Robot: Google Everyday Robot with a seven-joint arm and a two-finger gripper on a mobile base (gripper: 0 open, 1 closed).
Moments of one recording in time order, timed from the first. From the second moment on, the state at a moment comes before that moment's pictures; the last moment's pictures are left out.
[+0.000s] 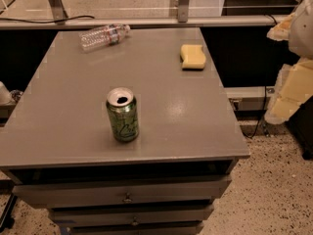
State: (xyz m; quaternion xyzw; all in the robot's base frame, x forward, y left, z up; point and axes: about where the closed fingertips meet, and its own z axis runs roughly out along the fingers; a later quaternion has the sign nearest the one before) arm 0.438 -0.212 0.992 -0.60 0.78 -0.05 0.18
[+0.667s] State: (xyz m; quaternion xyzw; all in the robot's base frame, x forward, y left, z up) arm 0.456 -0.209 0.989 -0.58 0.78 -0.04 0.23
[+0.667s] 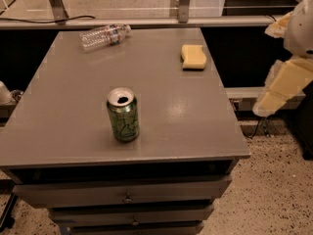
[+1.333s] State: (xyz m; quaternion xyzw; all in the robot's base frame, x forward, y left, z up) arm 0.560 -0.213 0.968 -0.48 0.81 0.01 0.34
